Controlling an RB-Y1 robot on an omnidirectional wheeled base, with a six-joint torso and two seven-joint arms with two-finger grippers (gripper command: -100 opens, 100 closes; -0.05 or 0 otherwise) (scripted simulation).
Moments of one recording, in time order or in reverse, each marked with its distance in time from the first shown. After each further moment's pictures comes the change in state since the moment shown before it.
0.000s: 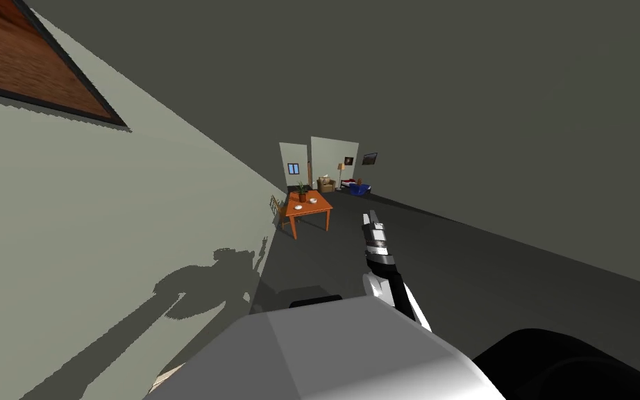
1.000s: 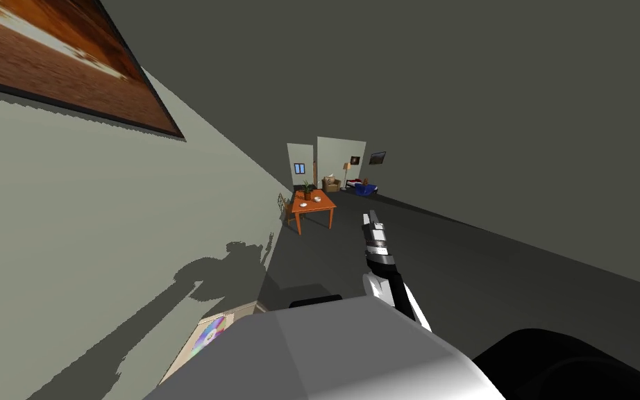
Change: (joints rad) left arm -0.016 0.012 -0.016 -0.115 0.030 0.016 -0.234; right arm 0.000 0.000 0.000 0.000 0.000 0.000 0.000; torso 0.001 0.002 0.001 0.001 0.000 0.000
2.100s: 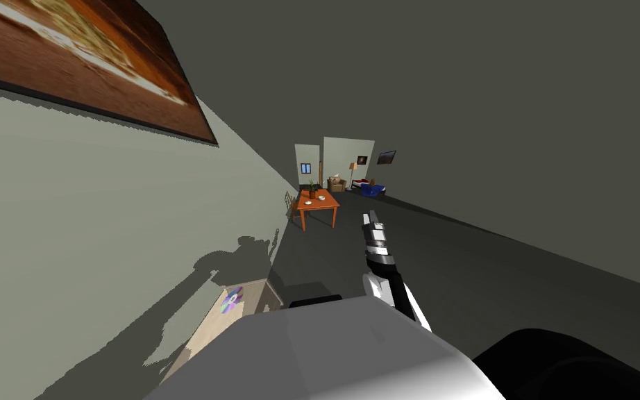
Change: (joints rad) left arm -0.063 -0.001 0.013 -0.171 0.010 -0.010 -0.292; right arm 0.000 0.000 0.000 0.000 0.000 0.000 0.000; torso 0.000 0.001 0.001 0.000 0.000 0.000
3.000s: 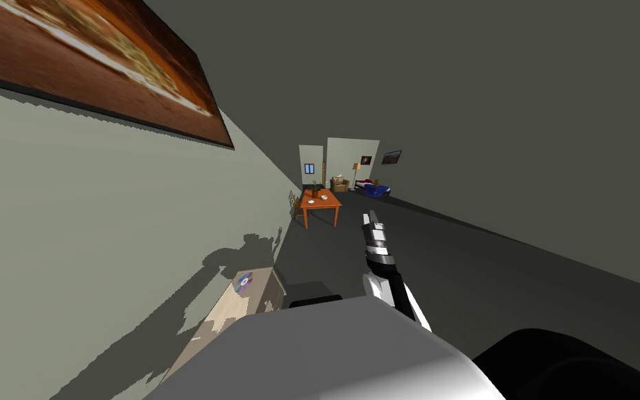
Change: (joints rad) left arm -0.059 -0.031 0.034 -0.115 -0.007 -0.003 -0.225; right arm 0.000 0.000 0.000 0.000 0.000 0.000 0.000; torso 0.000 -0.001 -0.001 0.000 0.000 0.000
